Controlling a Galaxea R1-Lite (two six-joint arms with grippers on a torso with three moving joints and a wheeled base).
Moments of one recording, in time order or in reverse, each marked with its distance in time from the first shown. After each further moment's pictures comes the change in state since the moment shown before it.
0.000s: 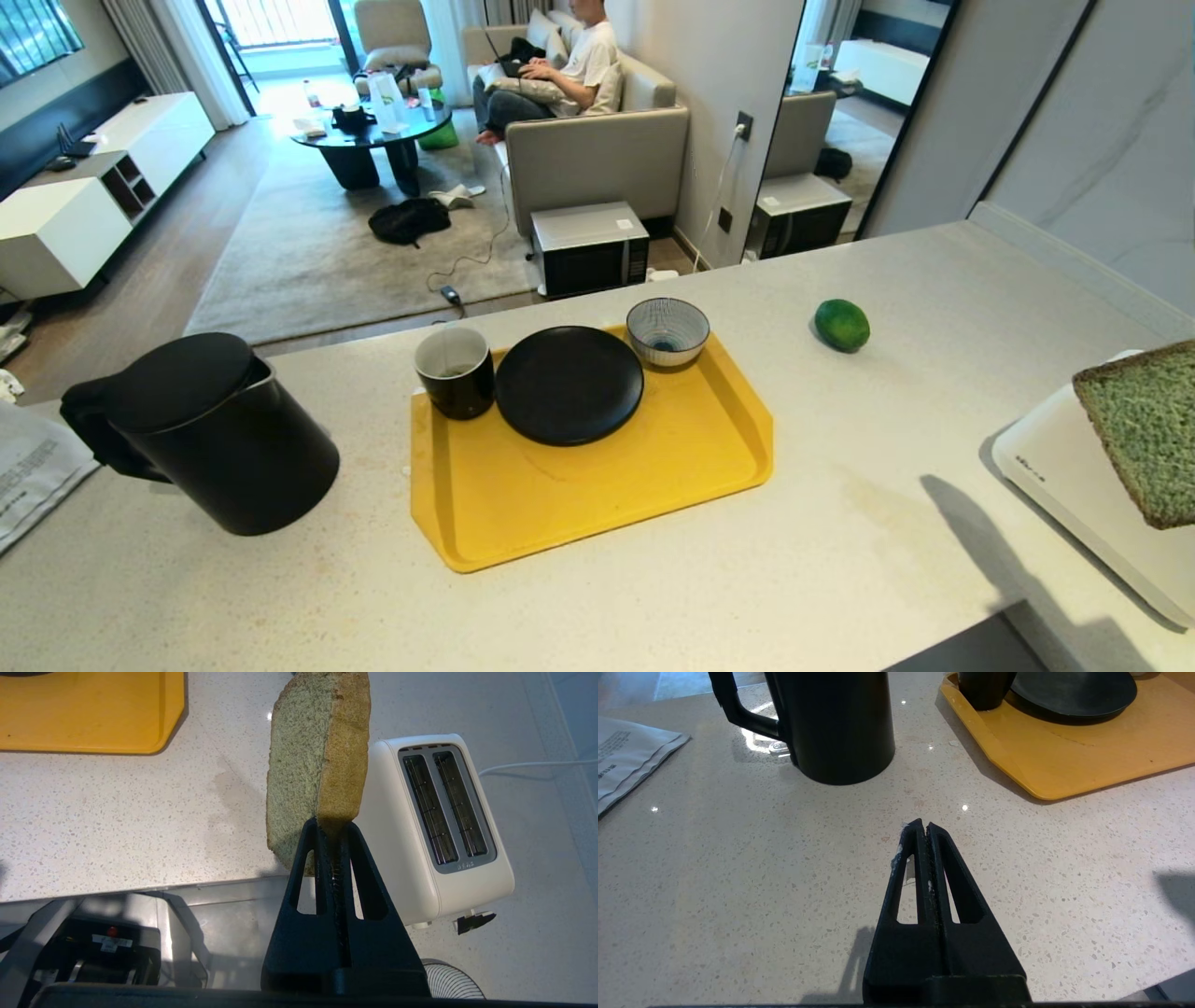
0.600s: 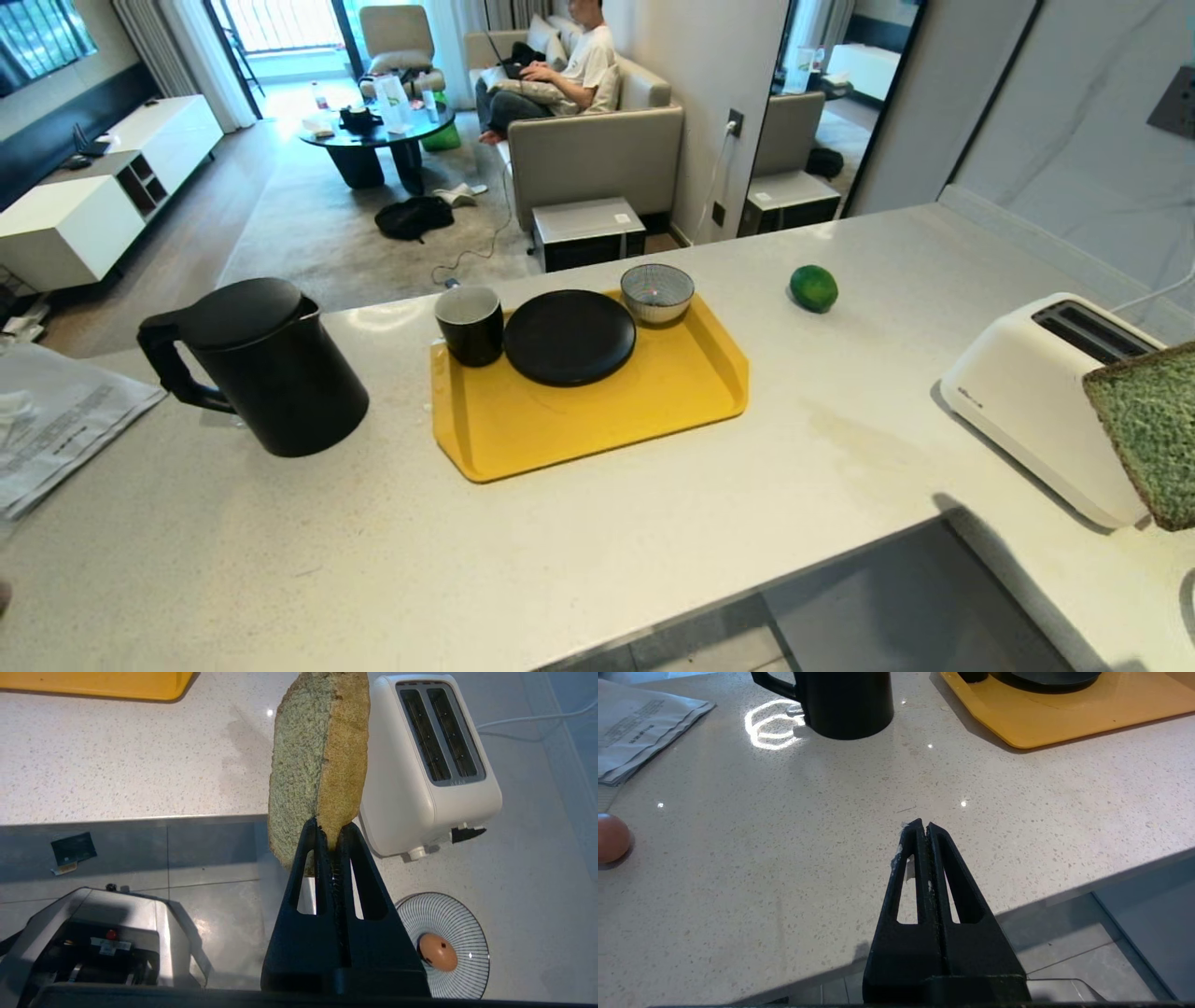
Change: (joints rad) left arm 0.000 0.000 0.000 0.000 0.000 0.000; right arm 0.000 0.001 -0.004 0.000 -0.001 -0.001
